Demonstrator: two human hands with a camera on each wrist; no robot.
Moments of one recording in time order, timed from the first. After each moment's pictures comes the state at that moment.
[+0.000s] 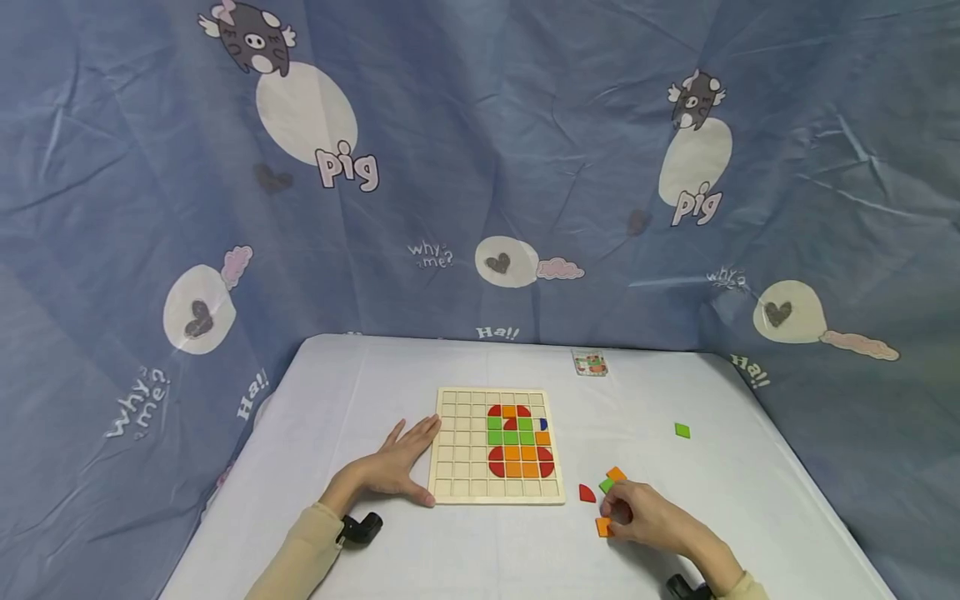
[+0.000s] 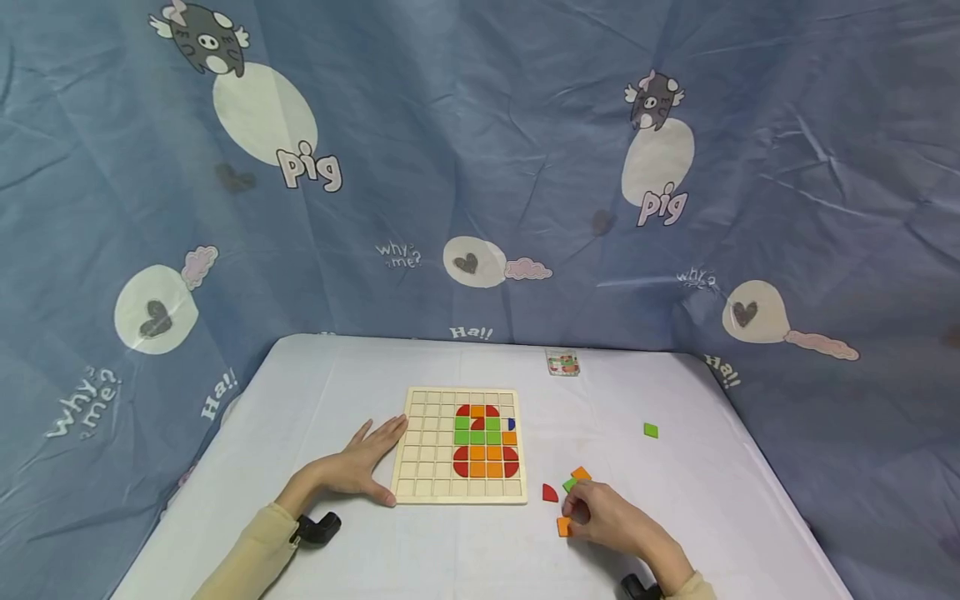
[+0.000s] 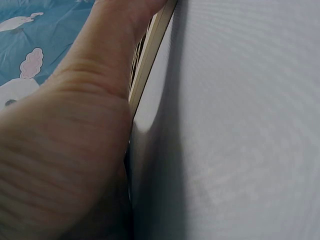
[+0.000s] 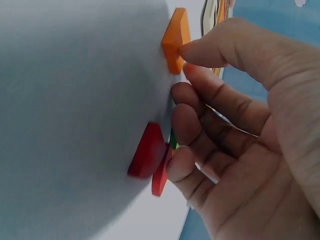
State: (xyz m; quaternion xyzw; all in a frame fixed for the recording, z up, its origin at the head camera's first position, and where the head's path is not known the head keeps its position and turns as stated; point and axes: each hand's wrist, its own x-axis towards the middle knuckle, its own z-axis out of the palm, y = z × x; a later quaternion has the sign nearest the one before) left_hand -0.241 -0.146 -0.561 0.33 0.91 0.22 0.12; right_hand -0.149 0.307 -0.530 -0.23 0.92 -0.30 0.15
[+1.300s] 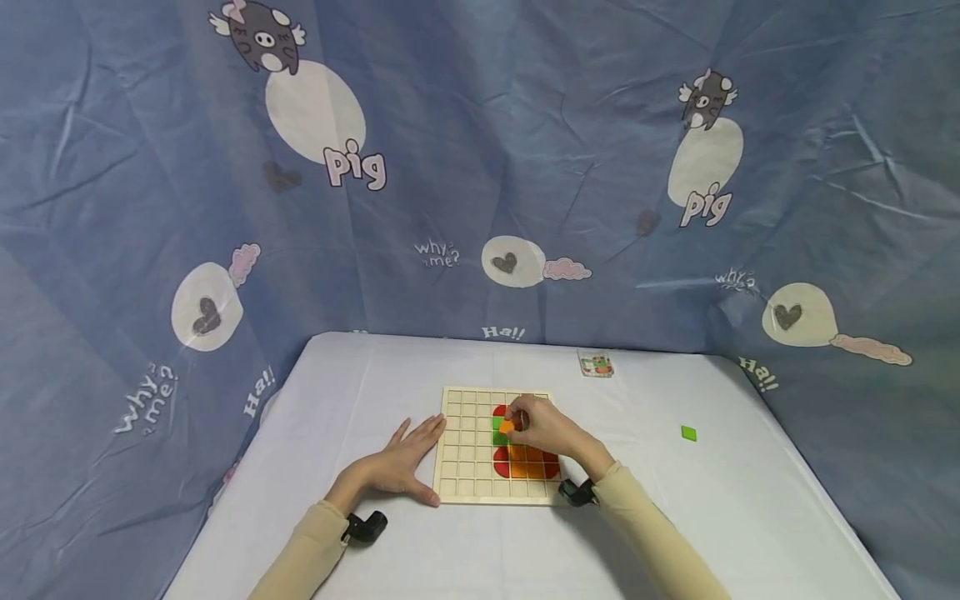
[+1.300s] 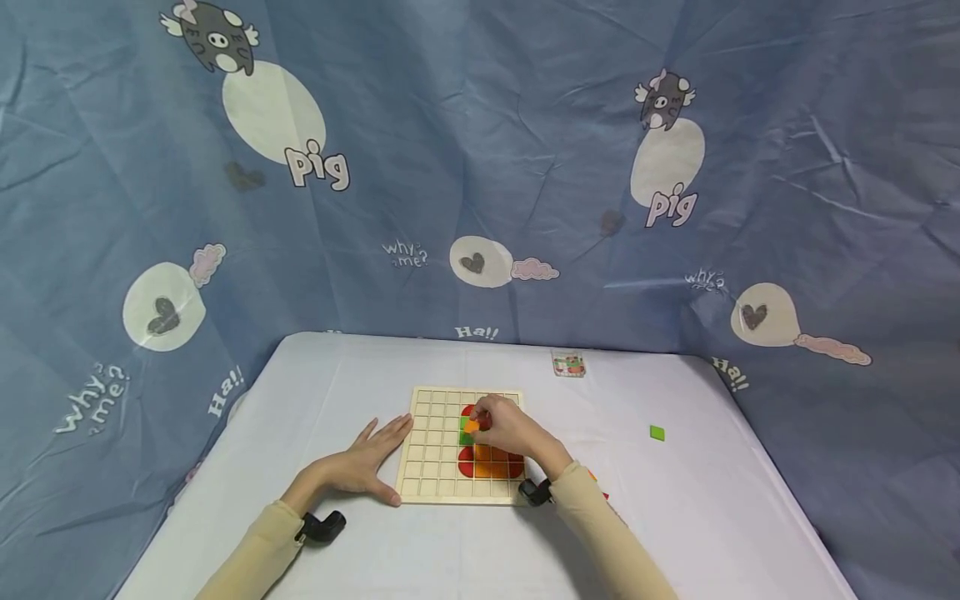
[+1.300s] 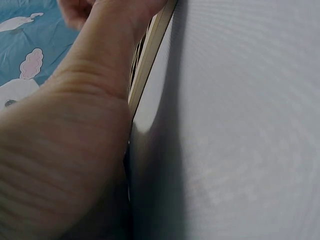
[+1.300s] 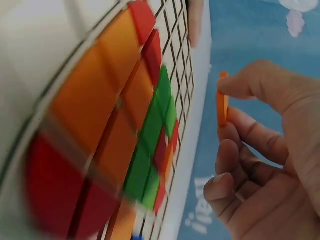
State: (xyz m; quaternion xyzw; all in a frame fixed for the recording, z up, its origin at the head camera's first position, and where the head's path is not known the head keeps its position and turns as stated) left_hand -0.243 -0.147 -0.563 0.33 0.91 0.21 0.13; right_hand -0.271 0.165 -0.510 -0.29 0.91 -0.29 0.05
